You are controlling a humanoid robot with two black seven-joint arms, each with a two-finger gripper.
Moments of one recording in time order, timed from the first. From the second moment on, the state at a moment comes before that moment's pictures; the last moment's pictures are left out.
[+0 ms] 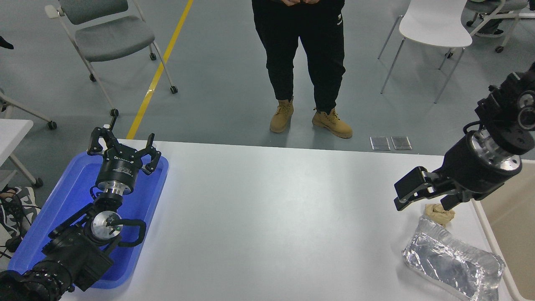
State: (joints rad) left arm -0.61 0.18 -0.87 -0.41 -0.09 -0.58 -0.50; right arm 2.28 -0.47 -1.36 1.67 -0.35 0.63 0.14
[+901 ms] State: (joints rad) left arm -0.61 0.18 -0.87 -0.41 -0.09 -0.58 -0.50; right arm 2.20 -0.47 -1.33 1.63 -0.37 0.60 0.14
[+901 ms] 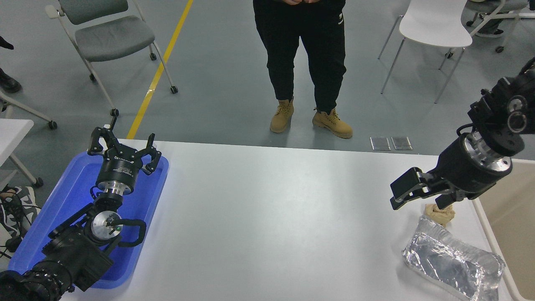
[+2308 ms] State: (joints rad) left arm -0.61 0.18 -0.87 -0.41 -0.09 -0.58 -0.50; right arm 1.34 -0.93 -1.00 1.14 -0.89 0.44 0.13
